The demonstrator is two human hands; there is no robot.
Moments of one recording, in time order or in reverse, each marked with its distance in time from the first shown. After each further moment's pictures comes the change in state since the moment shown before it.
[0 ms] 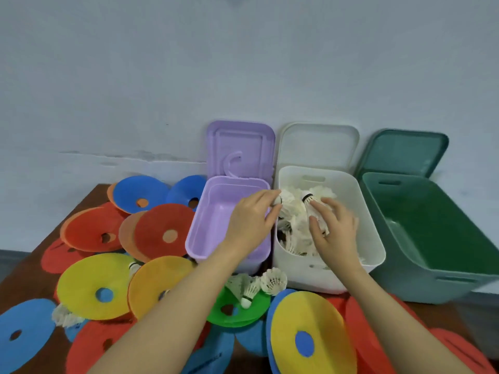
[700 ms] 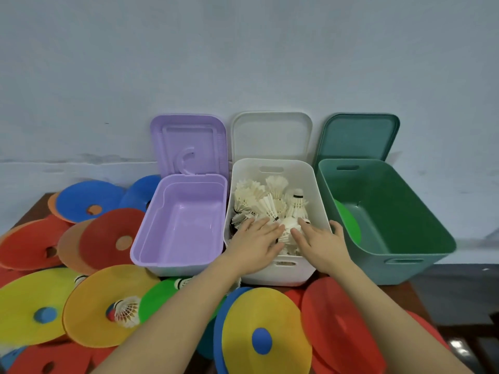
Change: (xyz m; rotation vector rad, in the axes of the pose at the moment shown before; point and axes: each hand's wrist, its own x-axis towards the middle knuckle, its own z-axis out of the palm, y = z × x) left_hand -0.013 0.050 0.106 0.317 -0.710 0.060; right_hand -0.023 0.104 -0.026 -0.441 -0.596 0.192
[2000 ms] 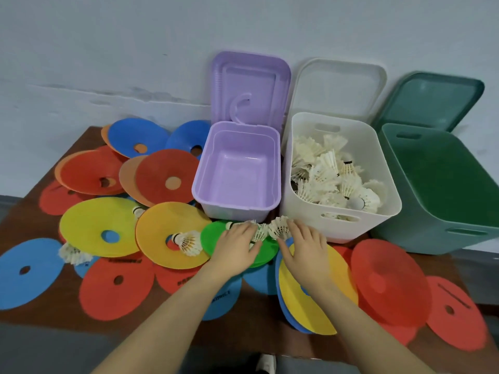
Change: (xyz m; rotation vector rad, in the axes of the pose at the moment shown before) left_hand -0.167 -0.082 0.062 -0.264 0.041 -0.342; right_hand -0.093 -0.156 0.079 0.122 0.105 -0.072
